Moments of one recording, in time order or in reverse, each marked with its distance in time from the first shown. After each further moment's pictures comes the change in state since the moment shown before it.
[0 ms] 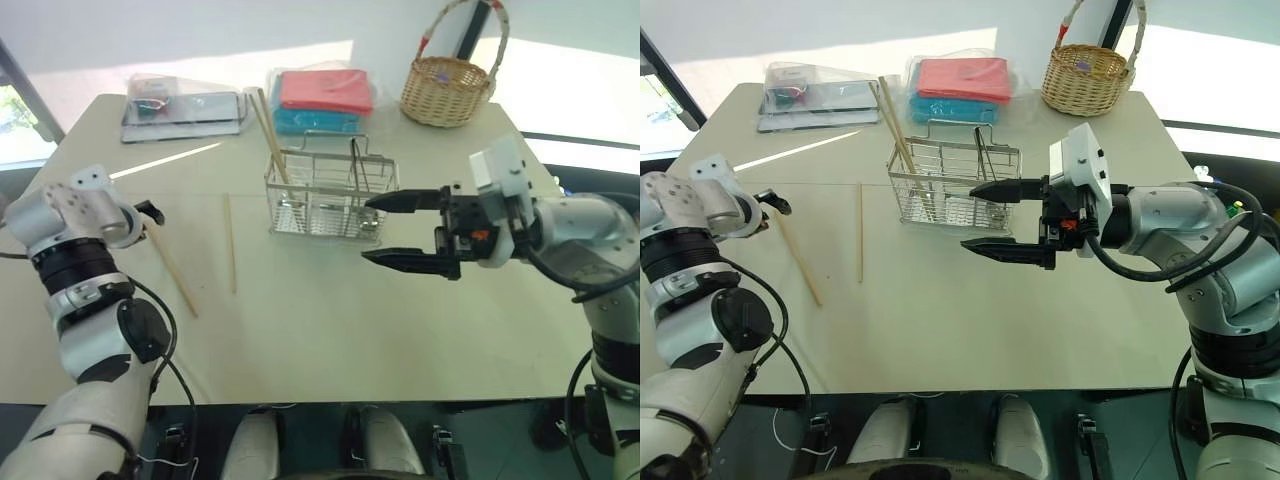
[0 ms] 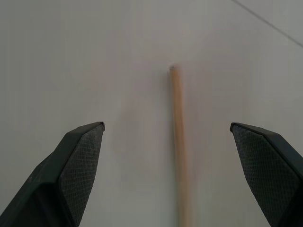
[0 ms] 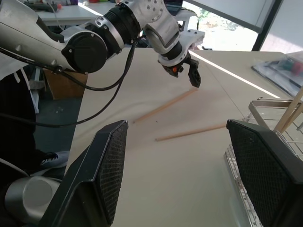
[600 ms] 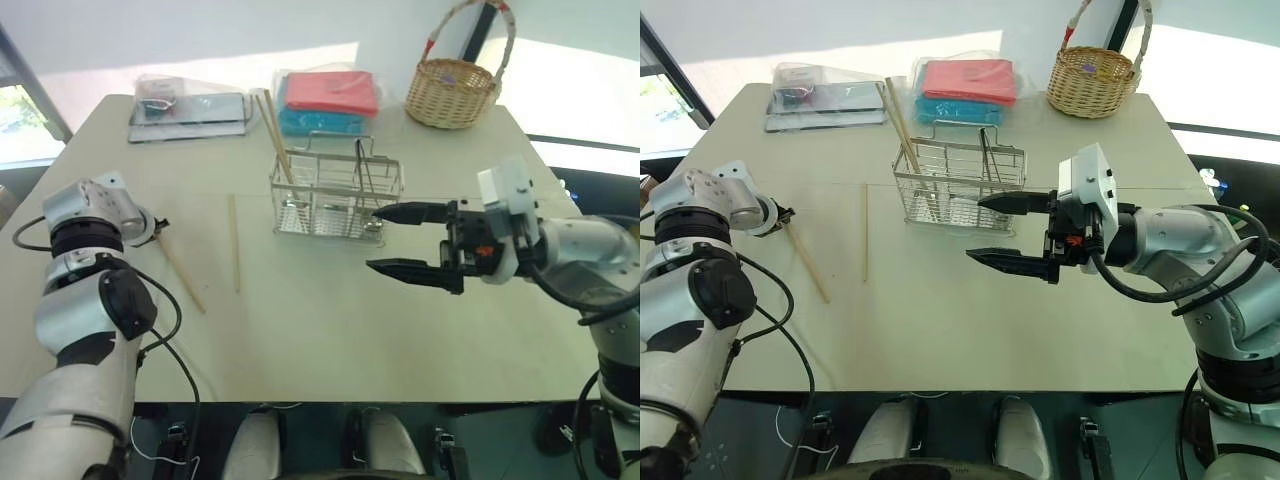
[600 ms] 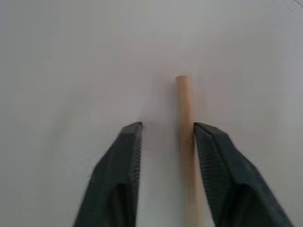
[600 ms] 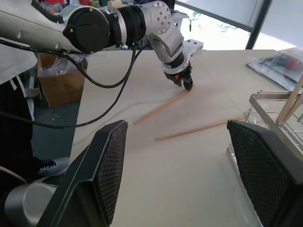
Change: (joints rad) left arm -0.178 0.076 -0.058 0.551 0.028 -0.393 0.002; right arm 0.122 -0.002 -0.053 -0.068 0.038 -0.006 -0.063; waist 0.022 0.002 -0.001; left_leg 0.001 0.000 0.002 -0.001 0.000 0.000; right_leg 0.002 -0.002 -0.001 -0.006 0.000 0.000
